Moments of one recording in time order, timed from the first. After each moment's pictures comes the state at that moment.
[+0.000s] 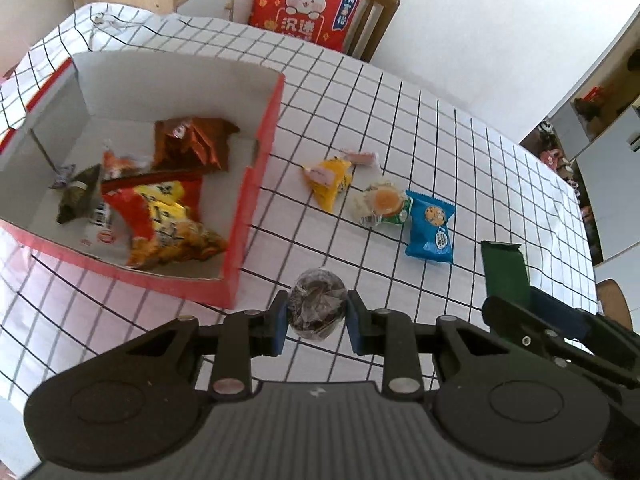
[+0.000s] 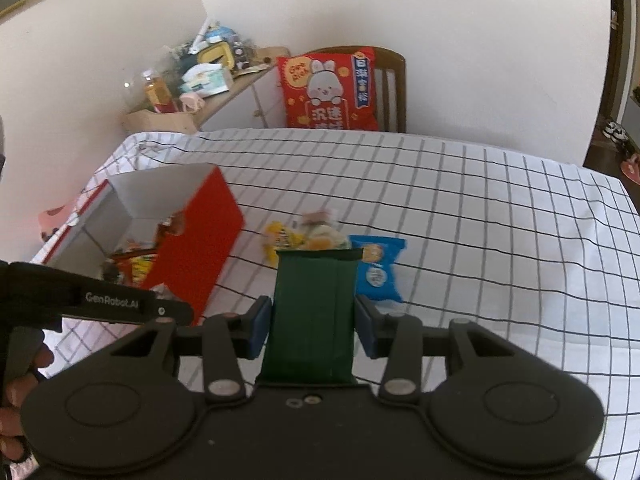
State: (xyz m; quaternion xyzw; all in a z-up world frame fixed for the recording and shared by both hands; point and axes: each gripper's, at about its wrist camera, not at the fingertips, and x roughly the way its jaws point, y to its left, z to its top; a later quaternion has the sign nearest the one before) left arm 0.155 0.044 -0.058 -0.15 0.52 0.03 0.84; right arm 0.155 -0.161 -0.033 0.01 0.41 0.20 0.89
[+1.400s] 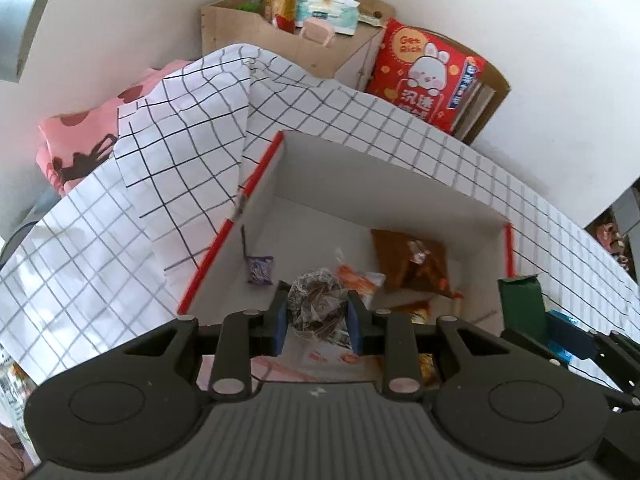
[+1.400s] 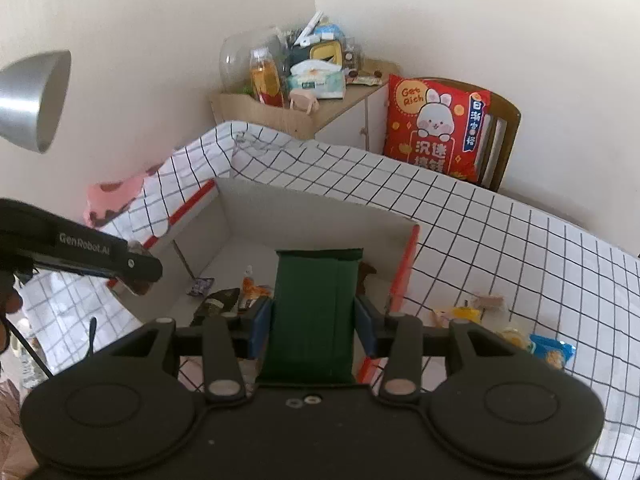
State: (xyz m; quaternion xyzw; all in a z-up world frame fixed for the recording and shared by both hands) left arm 0.158 0.265 -0.034 -0.16 0.47 0.14 0.86; right arm 0.178 0.050 -0.028 -0.07 0.39 0.27 0.88
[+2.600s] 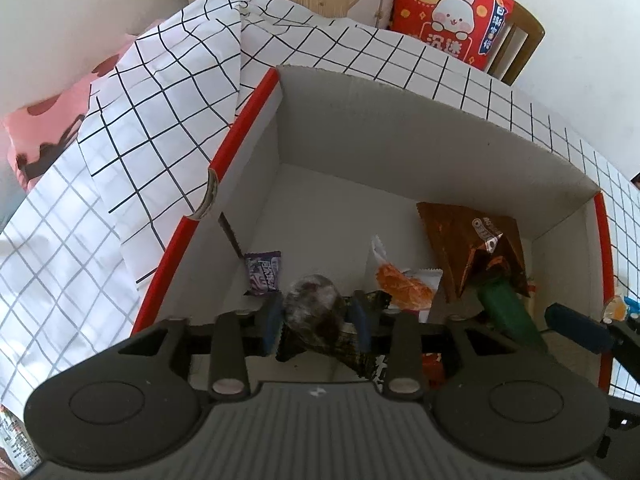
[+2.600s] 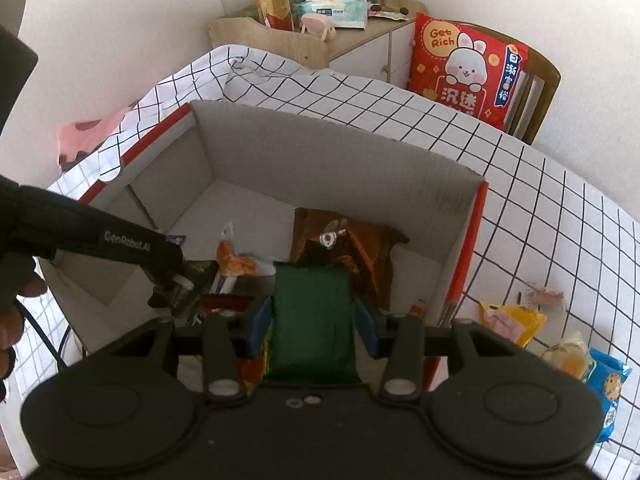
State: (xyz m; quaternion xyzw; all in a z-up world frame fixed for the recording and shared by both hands) left arm 0.221 0.273 -0.110 -0.13 0.53 0.15 0.82; right arm 0.229 0.093 -0.098 -0.12 0.45 0.28 0.84
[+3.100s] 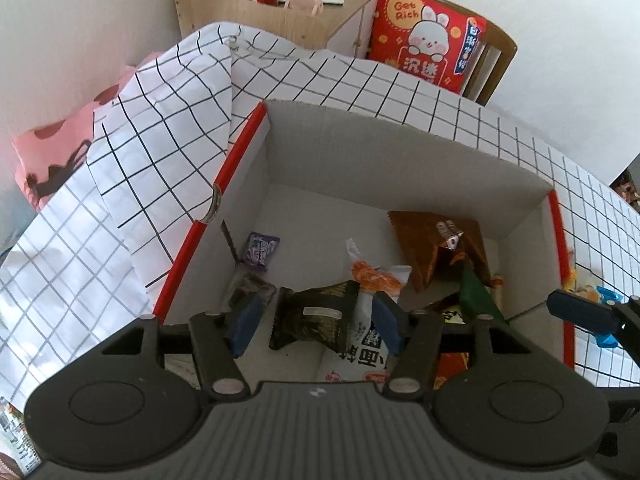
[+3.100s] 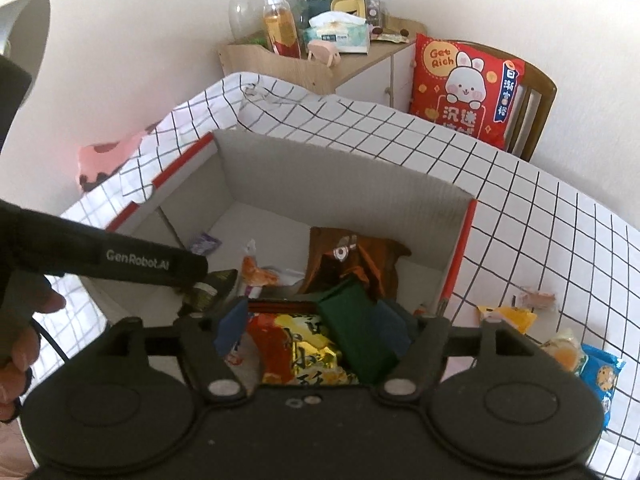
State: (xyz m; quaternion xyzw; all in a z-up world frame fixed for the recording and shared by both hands) left arm 0.193 0.257 -0.080 -0.11 0.49 0.13 0.85; right arm 0.208 0.082 -0.068 -0.09 0.43 0.30 0.85
